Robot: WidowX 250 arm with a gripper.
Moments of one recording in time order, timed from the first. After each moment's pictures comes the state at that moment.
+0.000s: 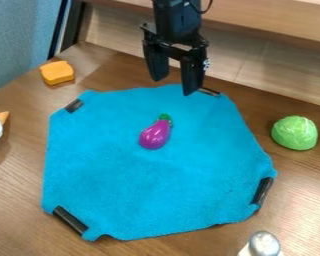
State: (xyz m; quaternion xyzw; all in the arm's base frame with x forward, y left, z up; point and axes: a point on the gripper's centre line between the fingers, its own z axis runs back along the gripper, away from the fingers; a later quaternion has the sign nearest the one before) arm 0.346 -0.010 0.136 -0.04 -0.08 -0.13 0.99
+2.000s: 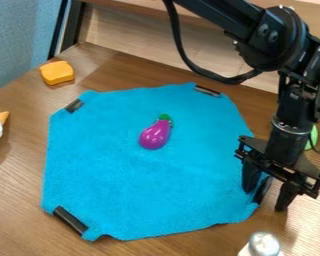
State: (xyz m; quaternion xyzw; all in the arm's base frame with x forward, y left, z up) arm 0.325 -0.164 0.025 -0.02 0.02 -0.09 1.00
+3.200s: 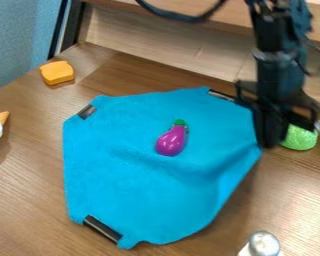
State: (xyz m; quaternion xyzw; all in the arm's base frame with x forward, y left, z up) arm 0.349 -0.139 0.097 -0.10 -0.05 -0.17 0.98
